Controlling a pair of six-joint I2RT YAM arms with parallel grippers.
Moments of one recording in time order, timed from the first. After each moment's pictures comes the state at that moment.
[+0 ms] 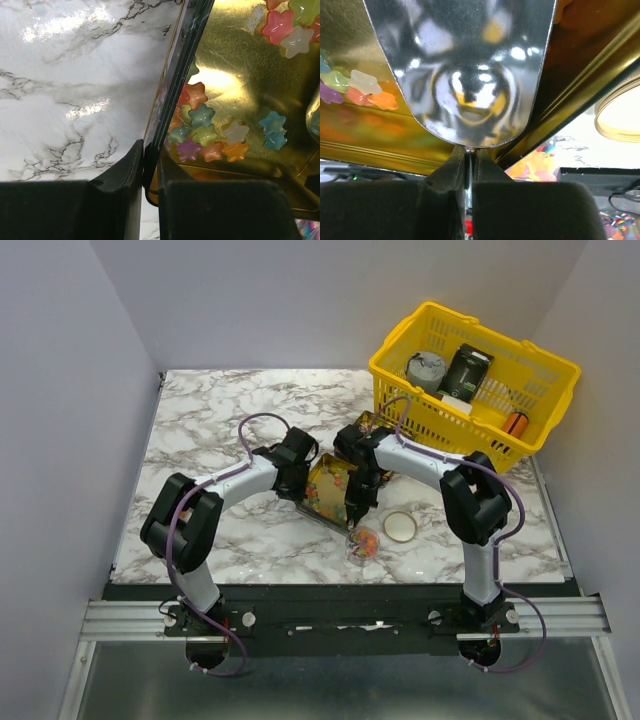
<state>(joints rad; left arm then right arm) -0.56 1.72 1.10 -0.51 -0.02 -0.39 0.67 2.01 1.50 -1.04 -0.17 0.91</state>
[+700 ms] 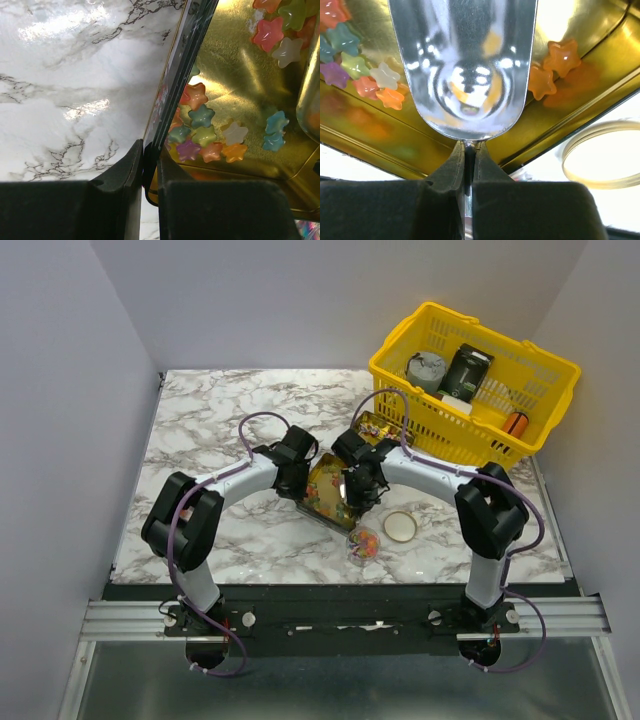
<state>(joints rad) -0.56 1.73 1.12 -0.52 -0.01 -0.39 0.73 1.89 1.37 -0.82 0.00 0.64</state>
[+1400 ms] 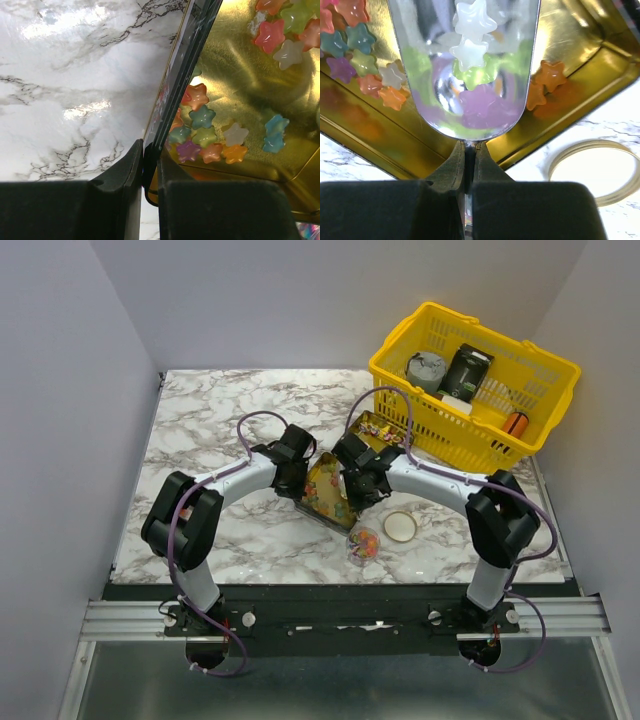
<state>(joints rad) -0.54 1.73 1.12 -0.52 -0.01 -0.38 0.77 1.80 1.28 -0.70 0.10 0.55</state>
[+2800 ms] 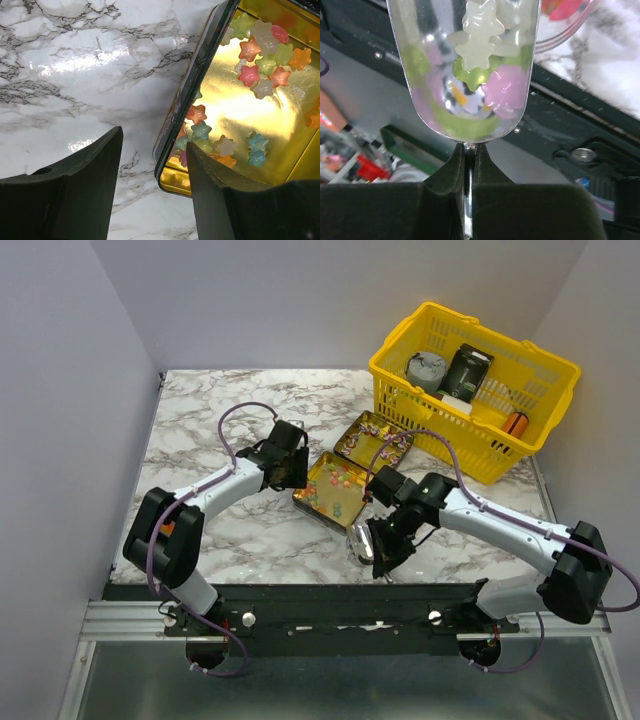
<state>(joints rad) -0.53 1.60 1.07 -0.41 -0.10 -0.38 0.87 1.35 1.05 -1.06 -0.37 0.59</state>
